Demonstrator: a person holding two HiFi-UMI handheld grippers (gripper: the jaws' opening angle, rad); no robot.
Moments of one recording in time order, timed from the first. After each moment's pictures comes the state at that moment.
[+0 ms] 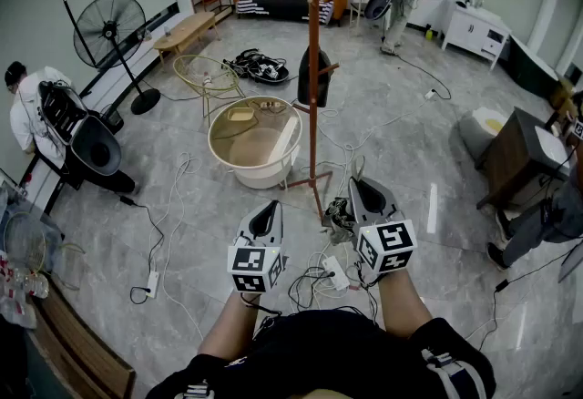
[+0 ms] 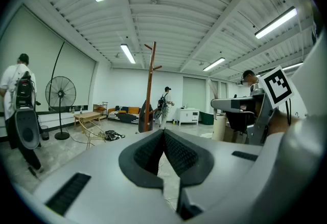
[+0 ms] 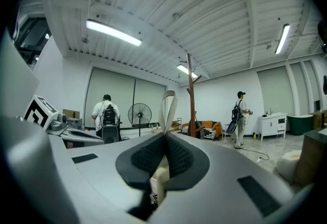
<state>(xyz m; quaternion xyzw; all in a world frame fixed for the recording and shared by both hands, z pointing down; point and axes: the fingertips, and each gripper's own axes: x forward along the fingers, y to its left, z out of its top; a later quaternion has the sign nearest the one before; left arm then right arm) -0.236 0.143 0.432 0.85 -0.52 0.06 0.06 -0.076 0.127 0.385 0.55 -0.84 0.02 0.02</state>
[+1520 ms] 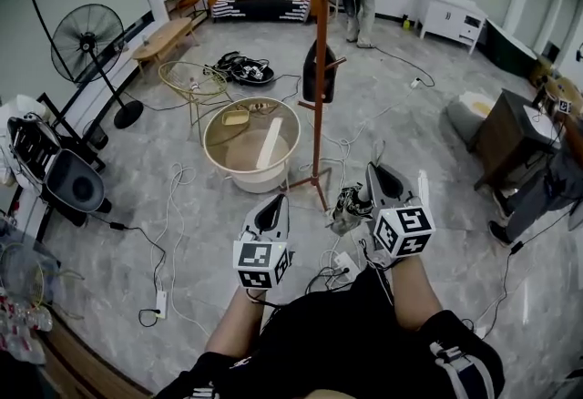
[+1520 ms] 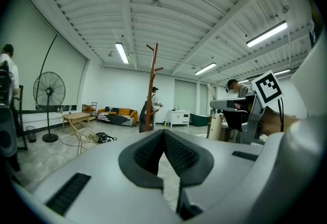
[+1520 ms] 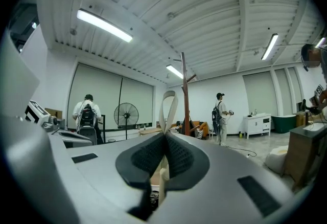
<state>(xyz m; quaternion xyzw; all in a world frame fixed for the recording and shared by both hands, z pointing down) -0.365 0.096 0.452 0.88 -0.46 0.05 0.06 -0.176 0.087 0.403 0.61 -0.79 0.02 0.00</state>
